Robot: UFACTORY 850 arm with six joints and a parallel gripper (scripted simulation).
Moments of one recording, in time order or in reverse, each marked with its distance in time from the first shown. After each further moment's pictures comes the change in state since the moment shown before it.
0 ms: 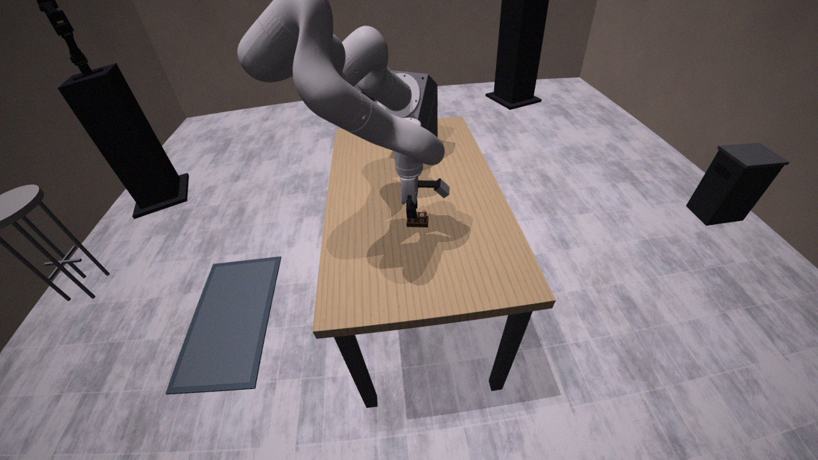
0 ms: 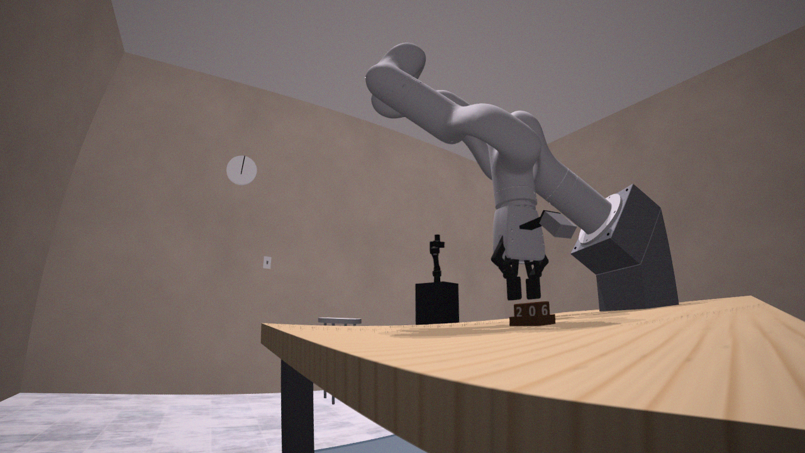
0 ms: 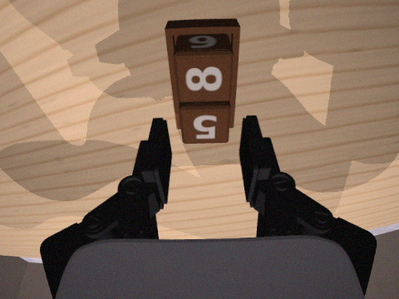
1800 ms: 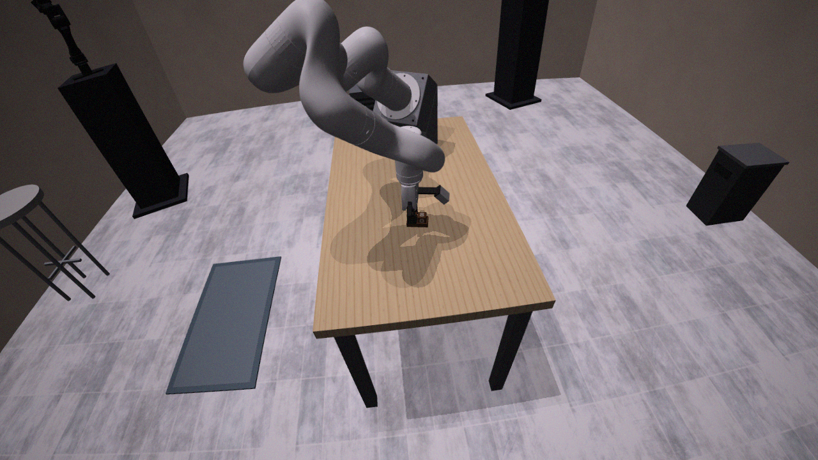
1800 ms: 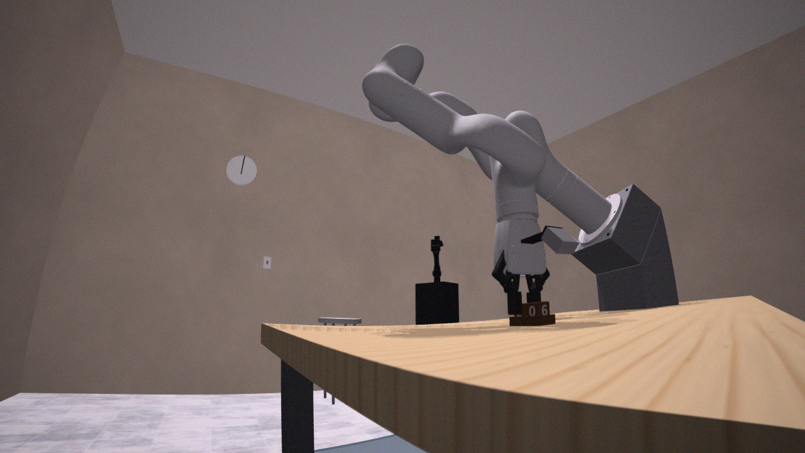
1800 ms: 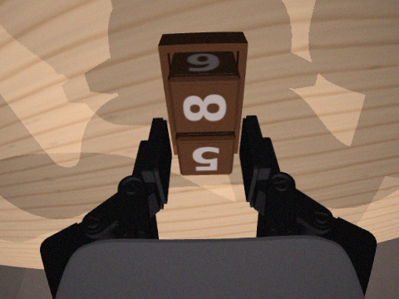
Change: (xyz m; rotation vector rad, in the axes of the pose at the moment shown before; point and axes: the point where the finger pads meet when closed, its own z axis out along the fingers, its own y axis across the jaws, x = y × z) arm 0.000 0.000 0.026 0.000 0.000 0.000
